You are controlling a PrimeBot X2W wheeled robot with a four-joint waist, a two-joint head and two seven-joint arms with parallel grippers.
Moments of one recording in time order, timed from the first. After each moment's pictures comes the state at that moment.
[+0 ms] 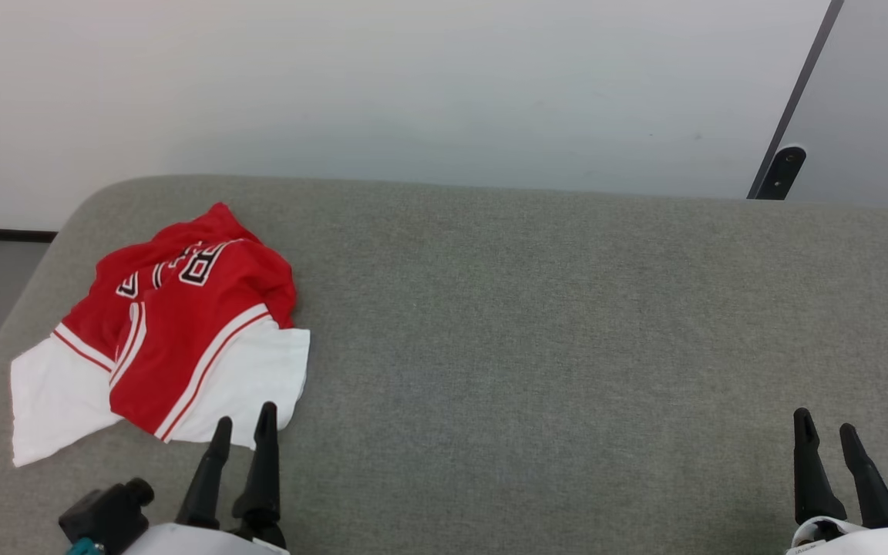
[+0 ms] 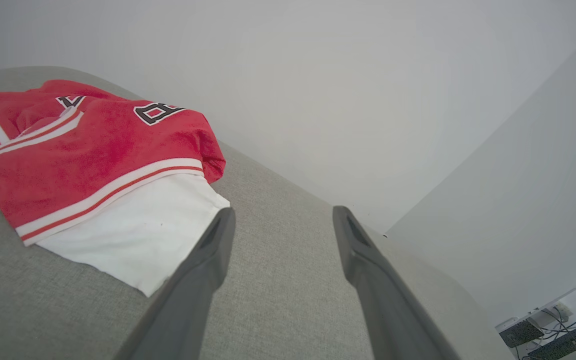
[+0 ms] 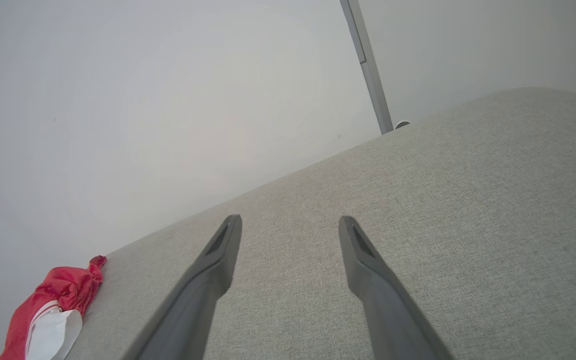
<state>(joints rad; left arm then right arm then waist) 0.05 0.08 0.00 0.04 -0.67 -0.11 -0.11 0.06 -0.05 -0.12 0.08 0.56 0.13 -0.11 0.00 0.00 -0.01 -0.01</state>
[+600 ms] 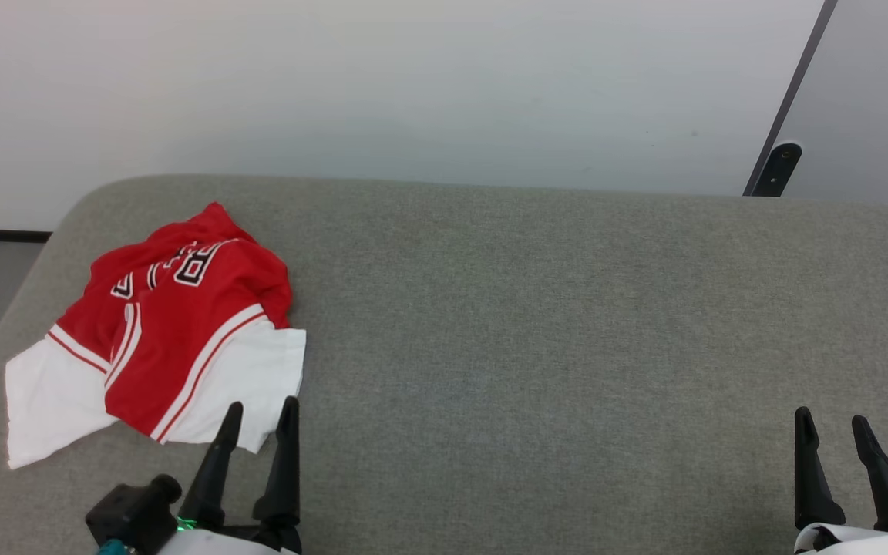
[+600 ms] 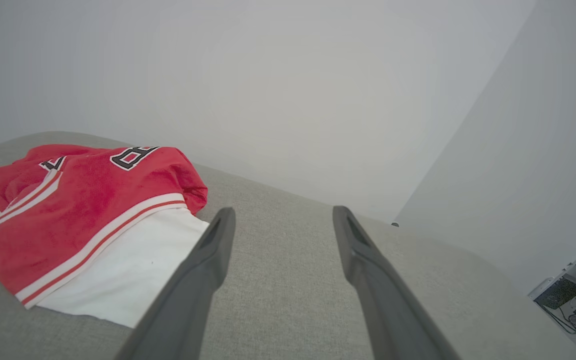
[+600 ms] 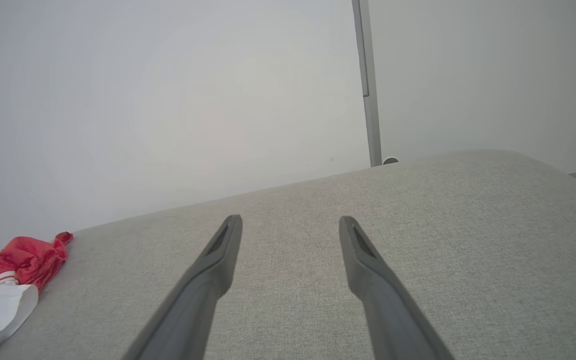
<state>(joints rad) 0.07 0.08 -0.03 -0.02 -0.46 -0.12 -0.16 0.08 -0.05 -0.13 0.03 0.35 0.13 -0.16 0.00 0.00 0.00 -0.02</state>
